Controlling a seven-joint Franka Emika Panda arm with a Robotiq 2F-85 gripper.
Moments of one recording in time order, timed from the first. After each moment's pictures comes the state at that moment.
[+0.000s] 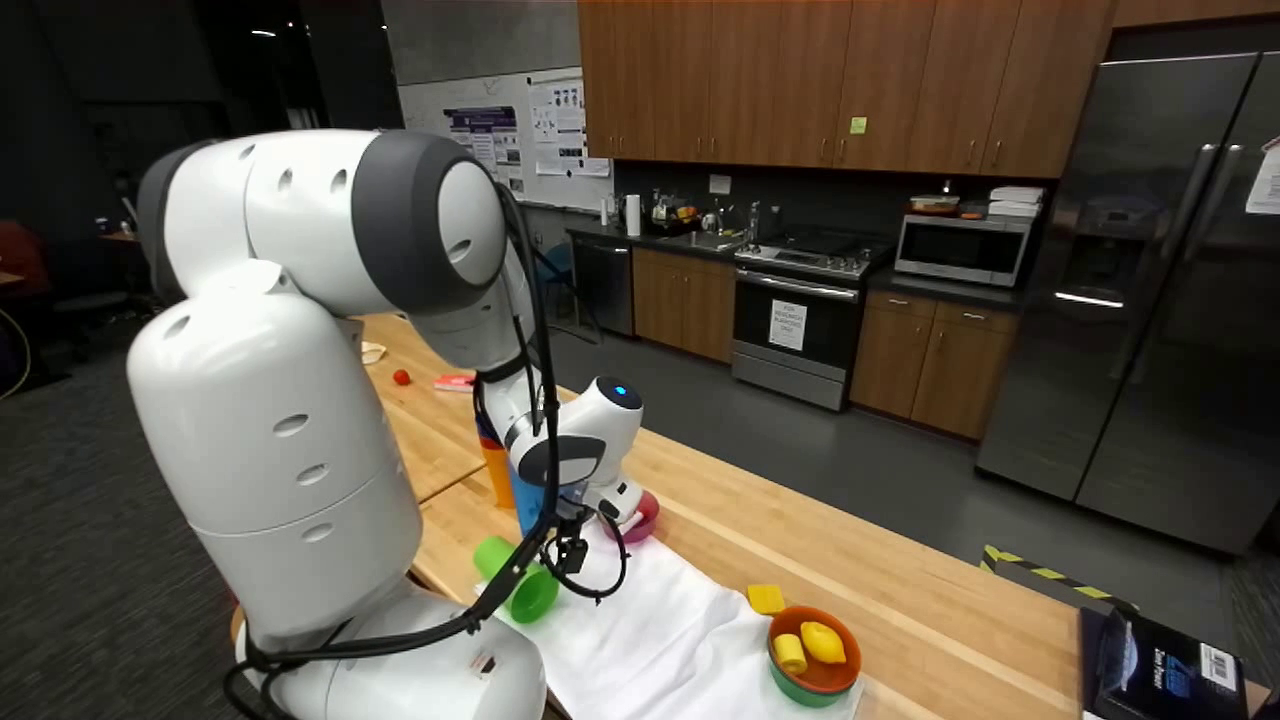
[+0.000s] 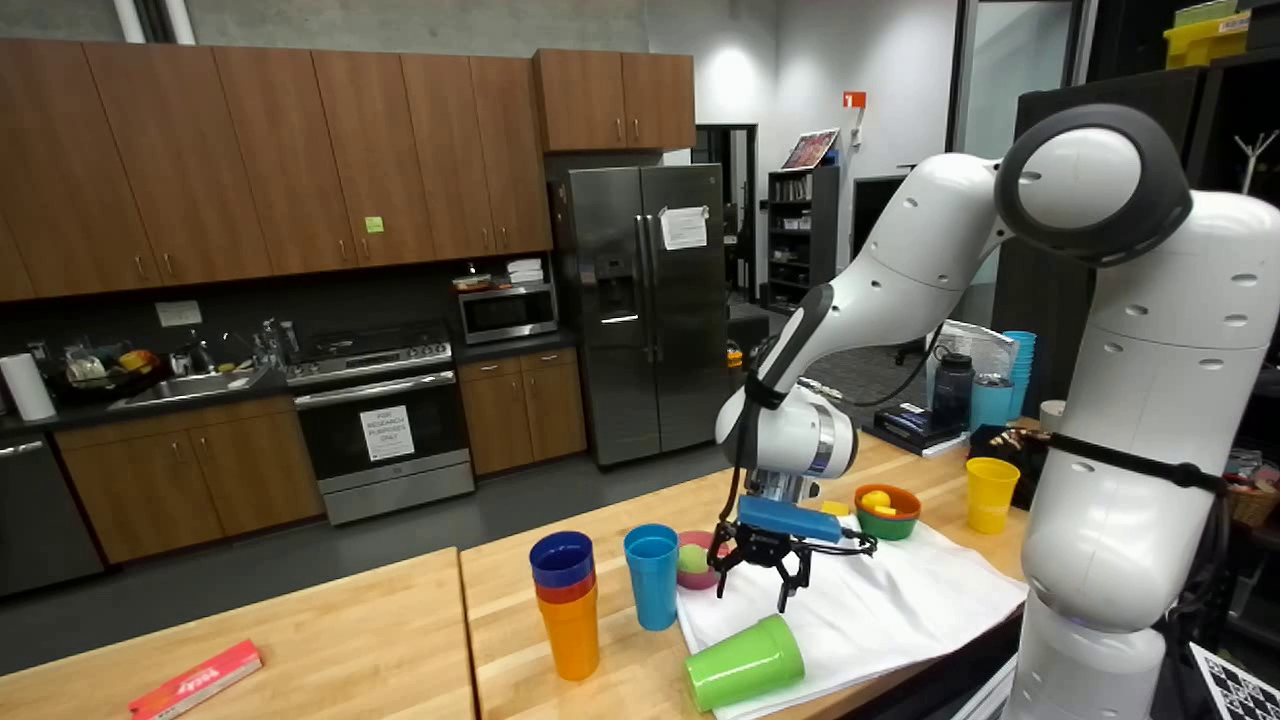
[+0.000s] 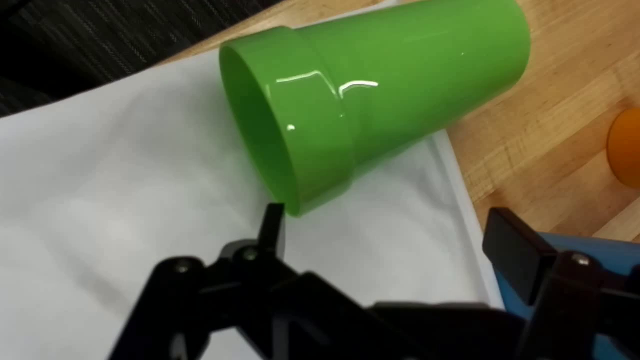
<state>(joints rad) 0.14 -0.07 0.14 -2.76 0.83 2.57 0.22</state>
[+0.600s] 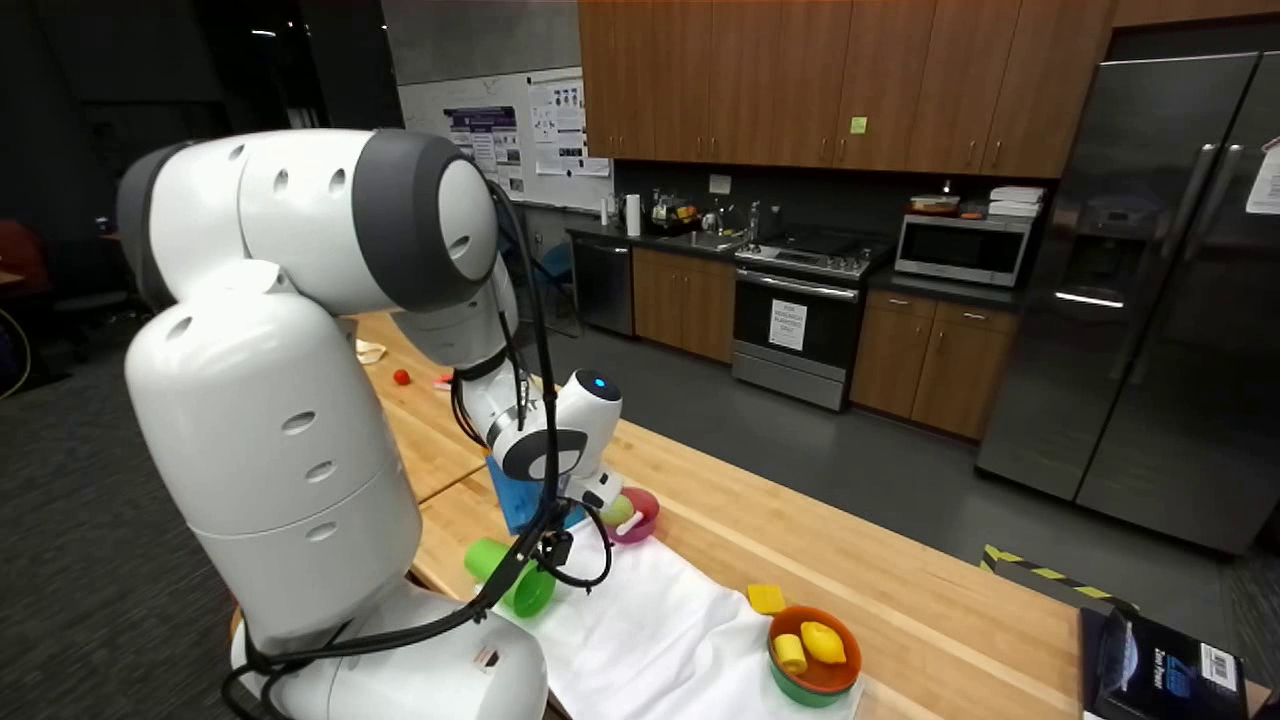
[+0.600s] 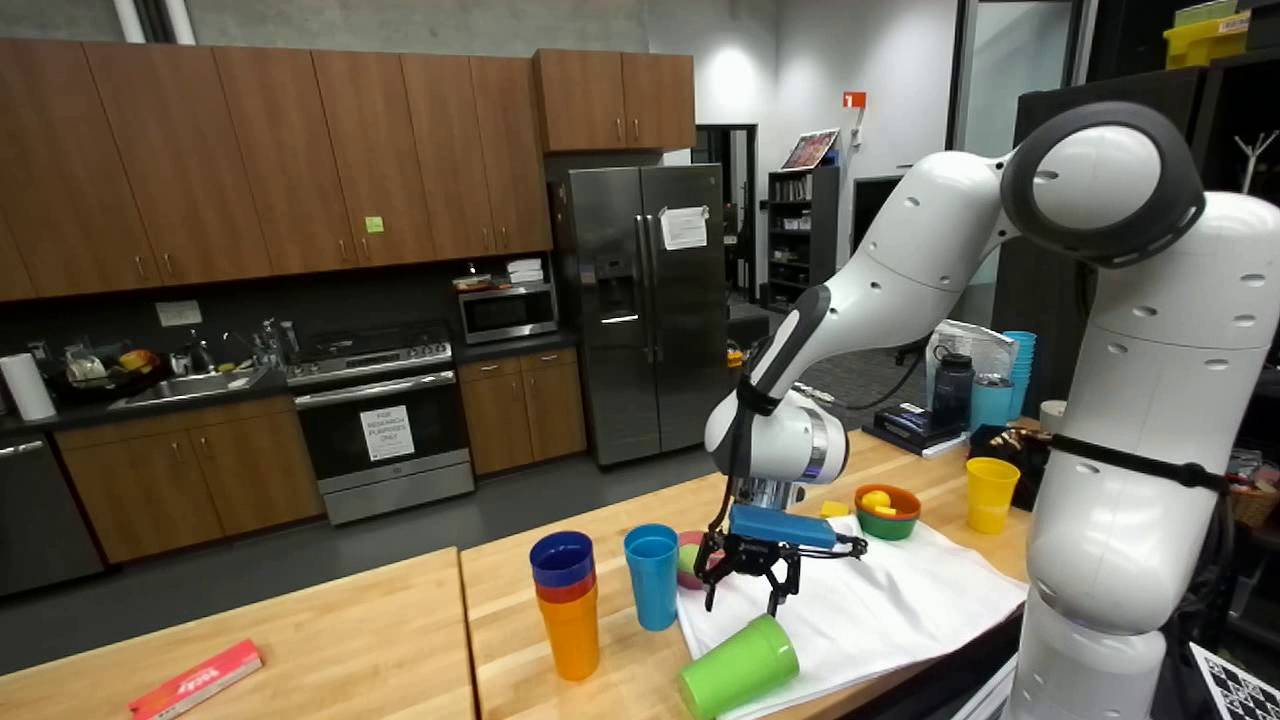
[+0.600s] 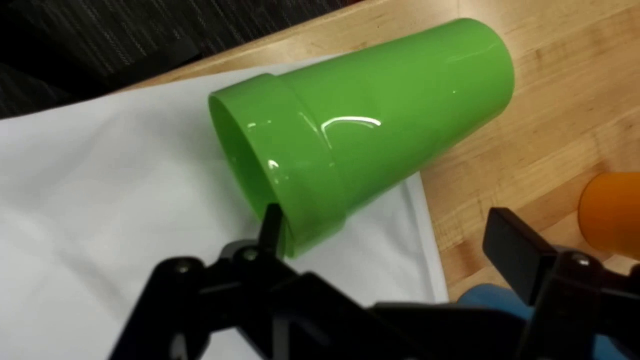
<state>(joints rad) 0.18 -0.07 0.18 -2.75 0.83 2.56 0.19</state>
